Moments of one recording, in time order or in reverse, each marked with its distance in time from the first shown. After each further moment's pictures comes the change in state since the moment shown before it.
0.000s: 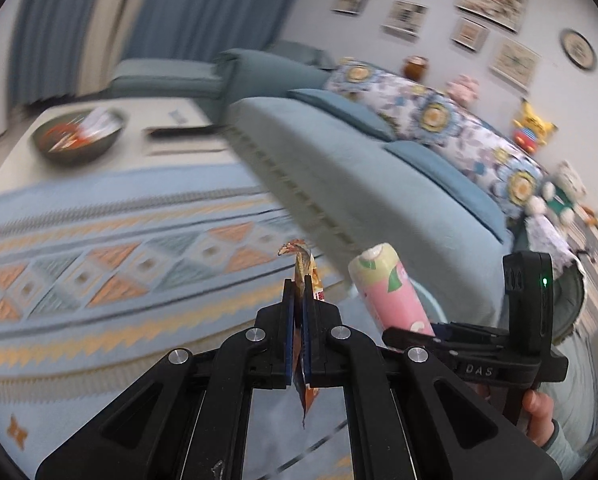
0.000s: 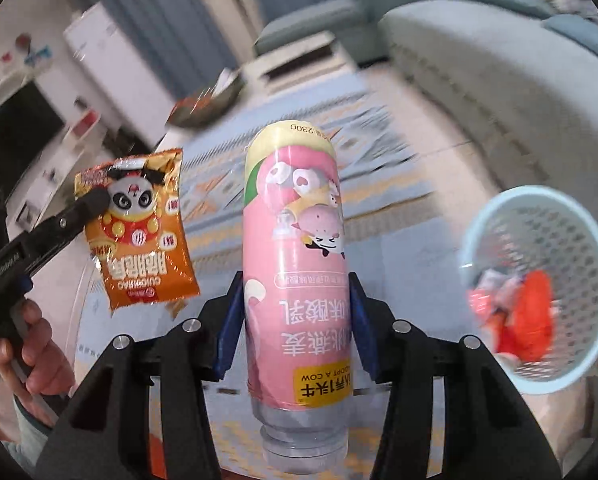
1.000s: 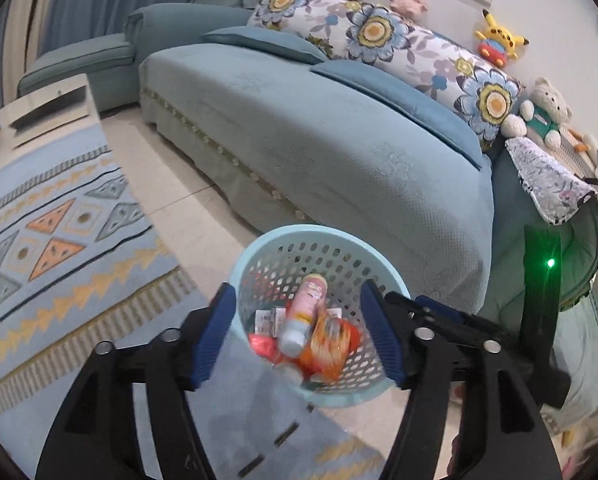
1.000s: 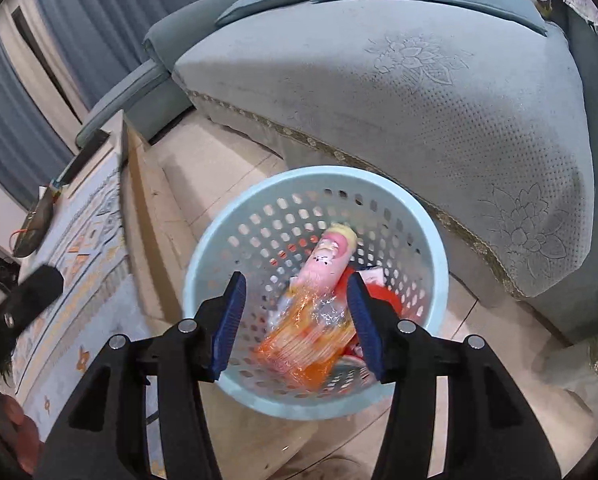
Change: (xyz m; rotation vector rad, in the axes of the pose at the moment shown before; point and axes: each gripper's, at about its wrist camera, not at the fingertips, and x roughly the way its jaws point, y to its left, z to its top) left arm 0.181 -0.147 -0.038 0.123 0.194 -0.093; right arm -0.025 -0.170 -0.042 0.375 -0.131 -0.396
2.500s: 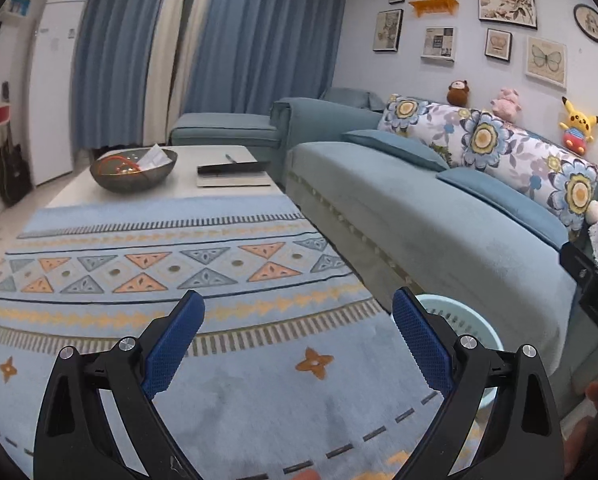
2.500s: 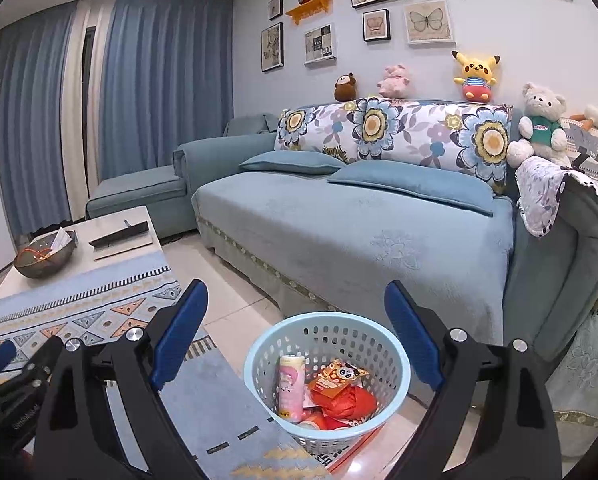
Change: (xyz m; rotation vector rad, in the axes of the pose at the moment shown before) left arm -0.169 0.058 -0.066 -0.140 -0.386 0.443; right arm -0.156 0.129 -0.068 -0.203 -0.616 -0.185
